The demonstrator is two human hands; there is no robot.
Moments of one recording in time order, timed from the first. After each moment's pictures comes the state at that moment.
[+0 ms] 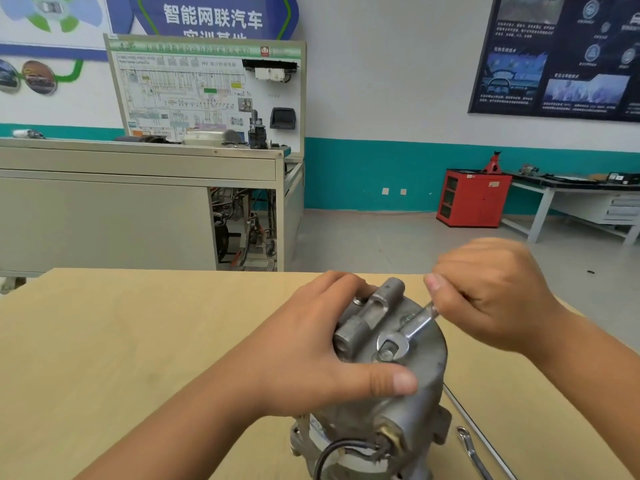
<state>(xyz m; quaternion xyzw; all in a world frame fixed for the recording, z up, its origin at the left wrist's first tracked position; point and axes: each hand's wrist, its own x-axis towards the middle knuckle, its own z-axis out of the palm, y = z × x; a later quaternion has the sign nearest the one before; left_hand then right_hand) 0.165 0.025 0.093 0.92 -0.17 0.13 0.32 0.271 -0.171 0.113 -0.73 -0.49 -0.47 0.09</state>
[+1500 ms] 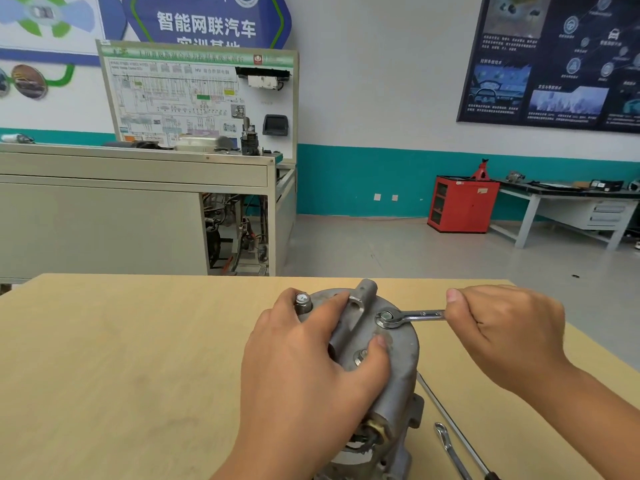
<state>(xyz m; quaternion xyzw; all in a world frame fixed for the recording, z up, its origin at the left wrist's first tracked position) 0.147 -0.021 0.065 0.89 0.05 0.34 0.30 0.253 -0.202 0.079 -0.81 -0.29 -0.50 0.12</state>
